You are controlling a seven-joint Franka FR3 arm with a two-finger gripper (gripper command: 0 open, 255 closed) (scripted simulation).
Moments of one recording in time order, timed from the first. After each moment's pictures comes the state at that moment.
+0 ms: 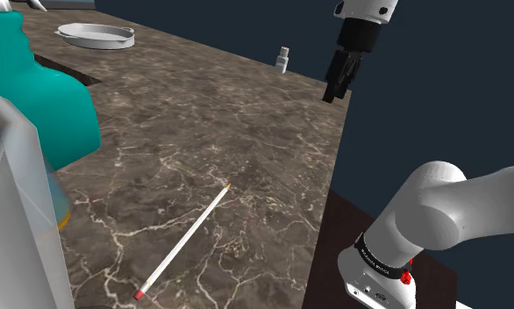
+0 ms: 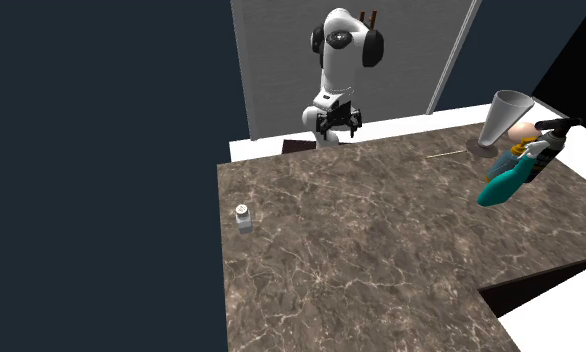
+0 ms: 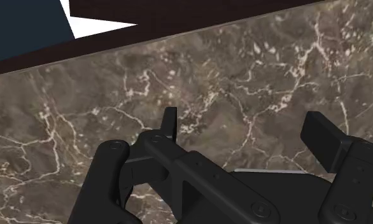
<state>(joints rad) -0.02 -0.80 -0.03 -2.32 0.10 1.46 -0.12</state>
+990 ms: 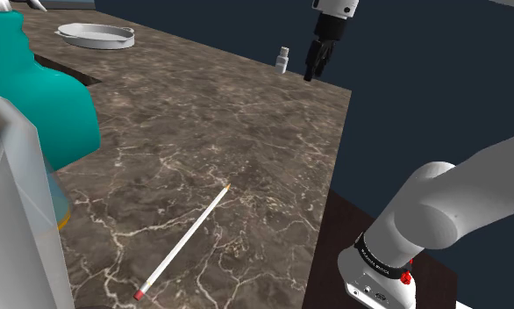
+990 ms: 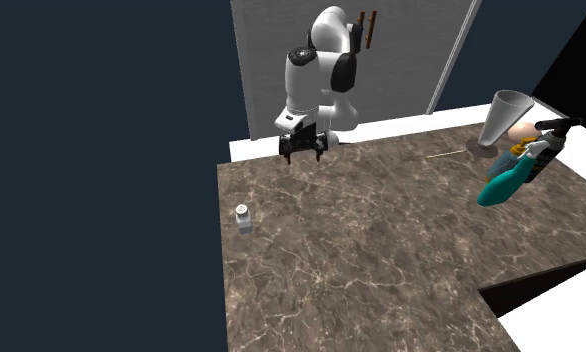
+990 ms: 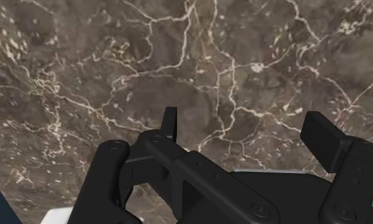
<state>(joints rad) -0.04 -0.43 -0.18 -2.09 -0.04 1.66 -0.38</state>
